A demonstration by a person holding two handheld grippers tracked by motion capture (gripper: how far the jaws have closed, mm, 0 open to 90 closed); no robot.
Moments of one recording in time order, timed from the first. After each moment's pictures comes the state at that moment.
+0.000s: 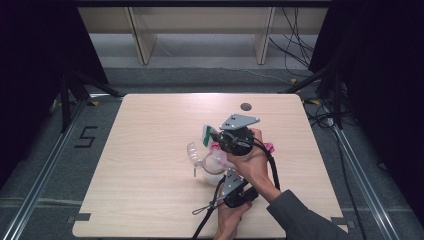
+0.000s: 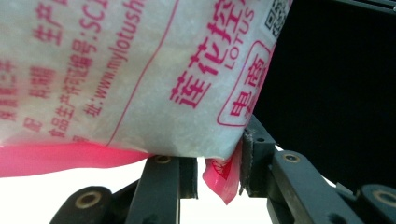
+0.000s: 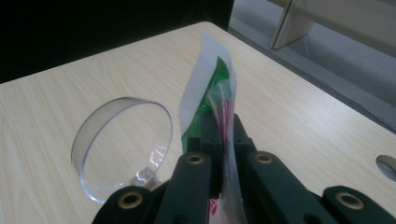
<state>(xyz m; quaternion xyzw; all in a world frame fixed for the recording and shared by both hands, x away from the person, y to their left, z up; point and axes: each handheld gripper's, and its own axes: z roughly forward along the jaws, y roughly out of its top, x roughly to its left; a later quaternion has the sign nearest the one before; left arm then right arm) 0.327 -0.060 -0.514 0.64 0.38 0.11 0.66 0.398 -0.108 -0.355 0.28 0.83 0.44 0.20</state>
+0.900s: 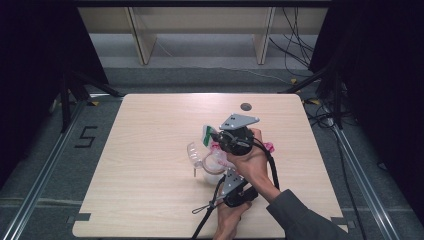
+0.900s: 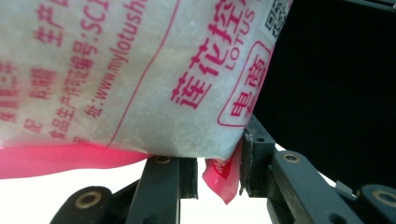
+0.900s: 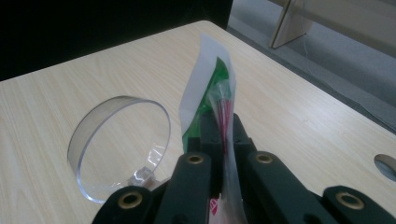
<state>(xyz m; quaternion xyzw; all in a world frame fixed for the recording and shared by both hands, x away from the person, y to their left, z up) 0.329 -0.059 -0.514 0.64 0.37 0.10 0.66 0.398 -0.106 -0.355 0.28 0.83 0.44 0.20</state>
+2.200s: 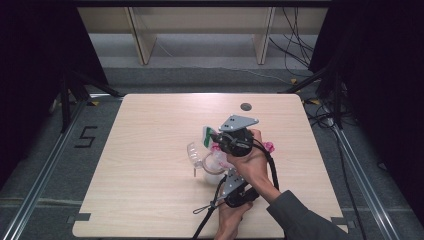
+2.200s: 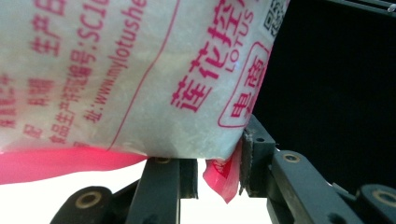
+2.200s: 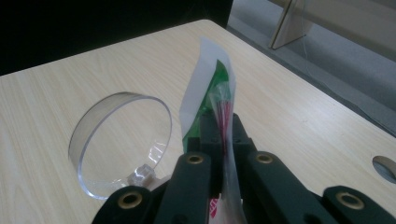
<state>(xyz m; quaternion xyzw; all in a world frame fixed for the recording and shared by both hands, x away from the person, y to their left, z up) 0.328 -0.062 -0.513 0.64 0.37 0.10 0.66 0.396 -0.106 -0.356 0.28 0.83 0.44 0.21</state>
